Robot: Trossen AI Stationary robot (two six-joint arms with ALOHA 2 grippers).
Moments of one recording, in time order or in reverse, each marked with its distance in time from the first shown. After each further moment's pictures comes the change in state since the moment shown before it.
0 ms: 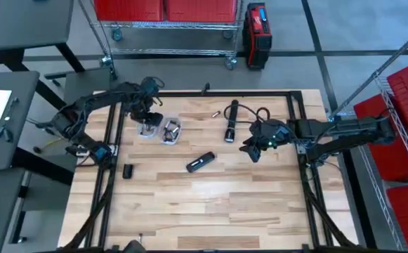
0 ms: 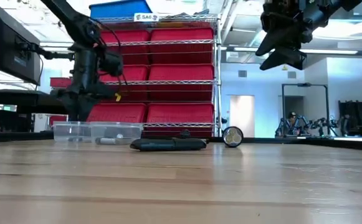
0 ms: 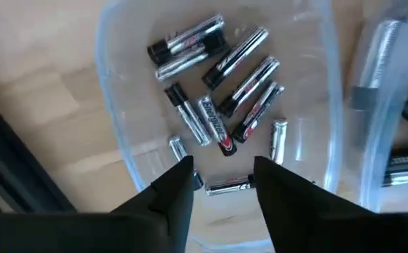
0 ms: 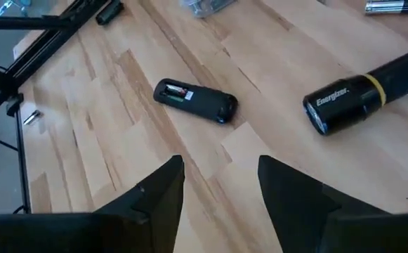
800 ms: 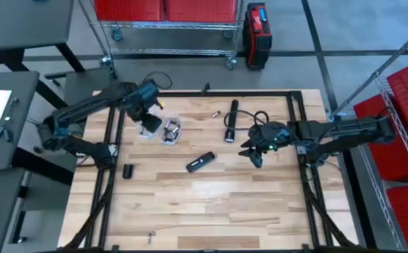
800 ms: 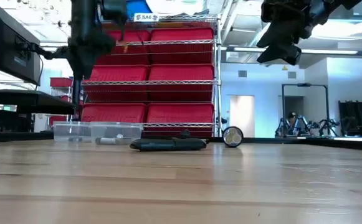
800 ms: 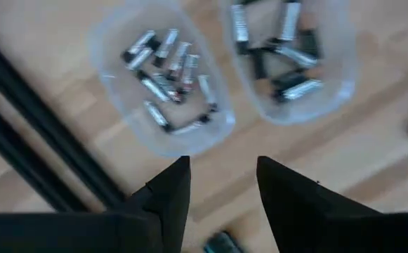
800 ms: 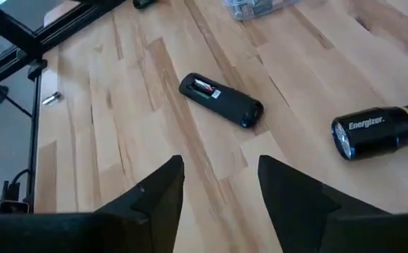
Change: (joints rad) left arm -0.231 -0.173 0.262 -0.332 -0.099 0.041; right arm 0.039 -0.001 0.000 0.046 -0.031 -0.134
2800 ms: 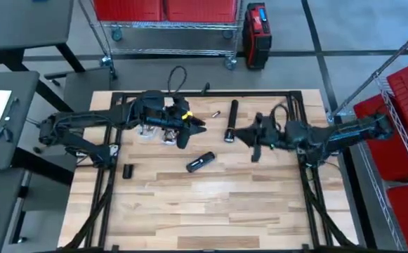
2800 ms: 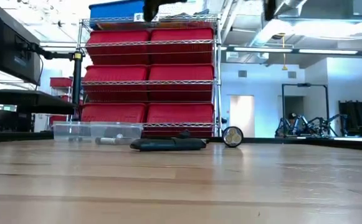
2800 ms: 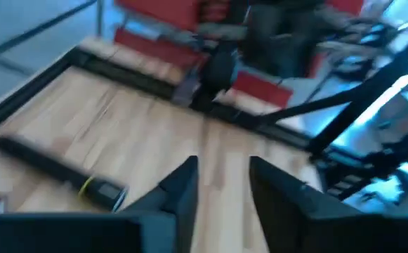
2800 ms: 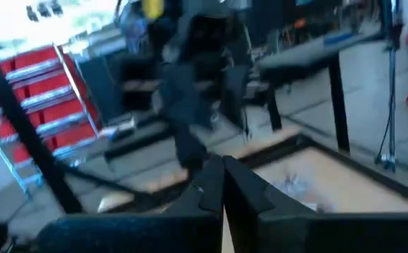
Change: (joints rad) left arm -0.488 -0.030 0.000 1.182 0.237 0.001; right arm 0.086 -0.002 -0.052 0.790 0.286 -0.240
